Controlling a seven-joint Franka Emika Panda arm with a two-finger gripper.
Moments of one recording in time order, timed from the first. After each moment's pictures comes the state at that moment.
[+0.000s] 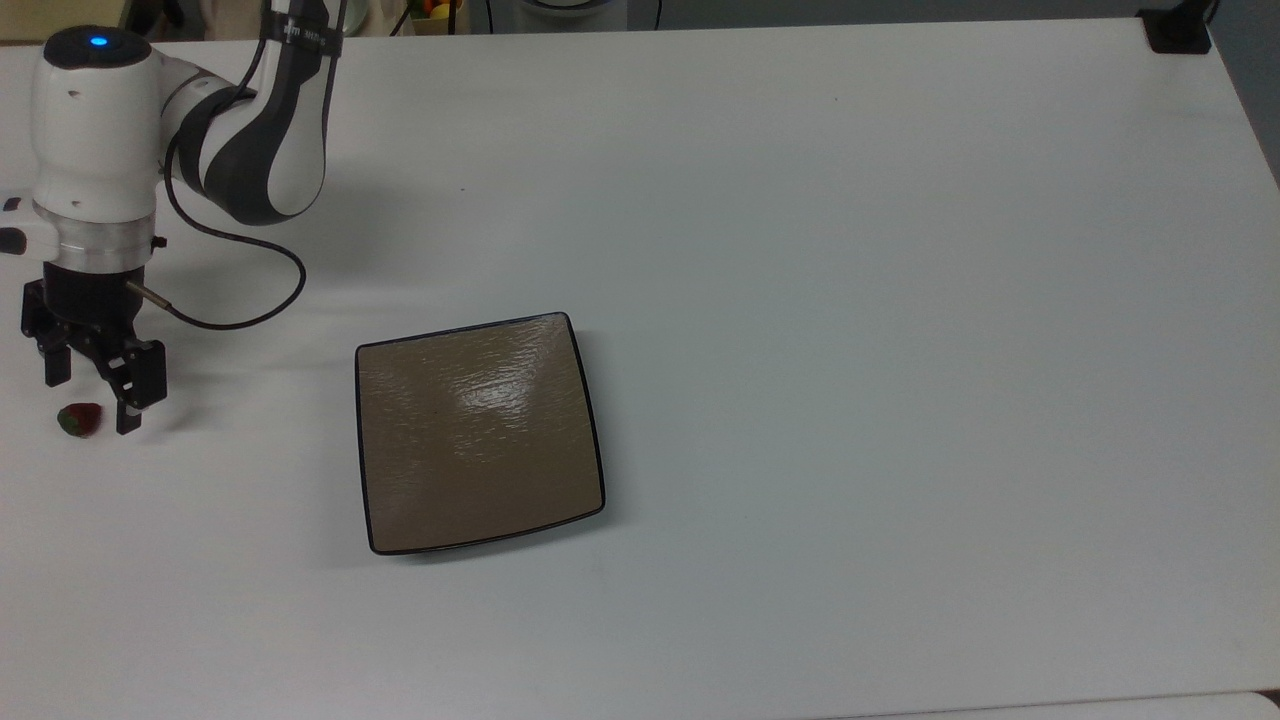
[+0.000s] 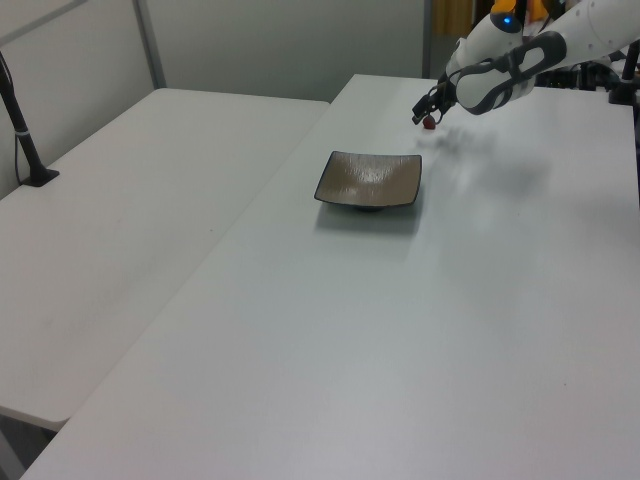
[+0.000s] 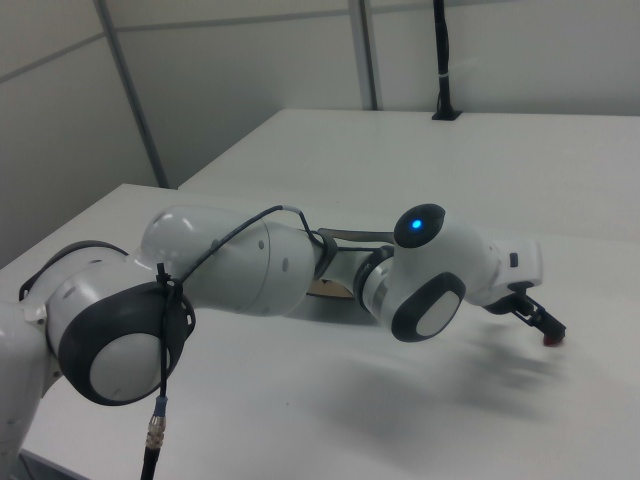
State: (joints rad) arm -0.33 0.75 -0.10 -1.49 0.10 2.90 0.00
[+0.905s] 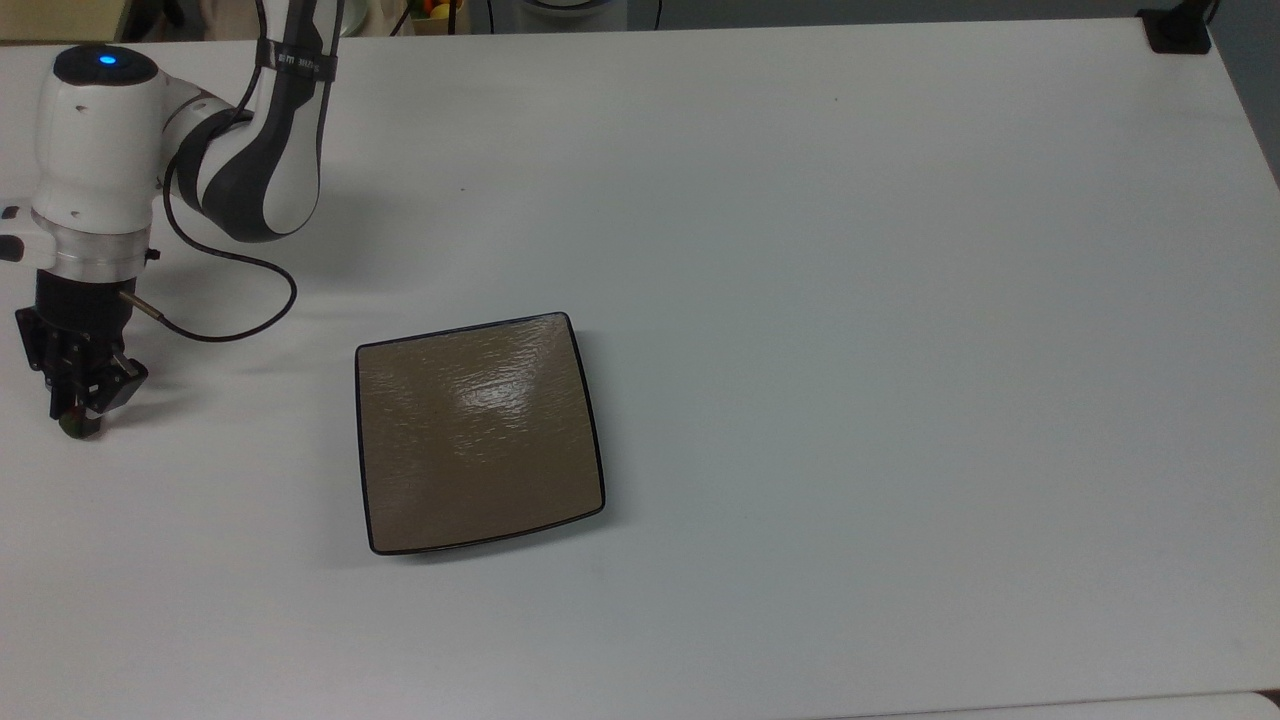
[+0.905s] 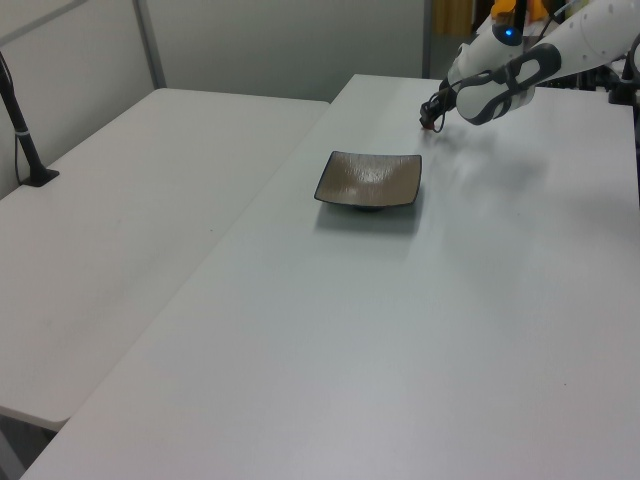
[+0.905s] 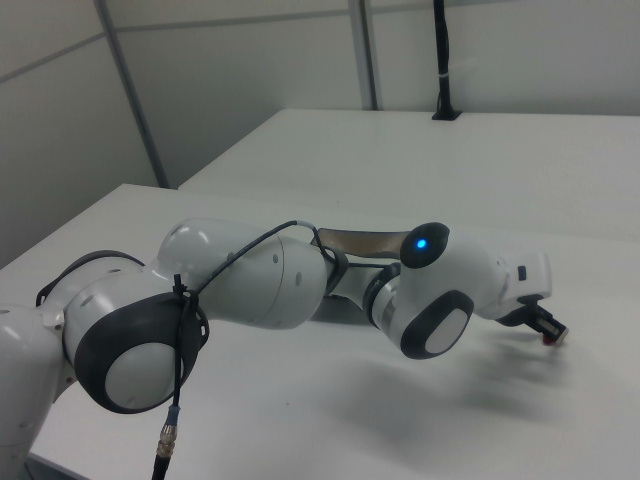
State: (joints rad) arm -0.33 0.81 -0.11 -1.46 0.10 2.98 -0.01
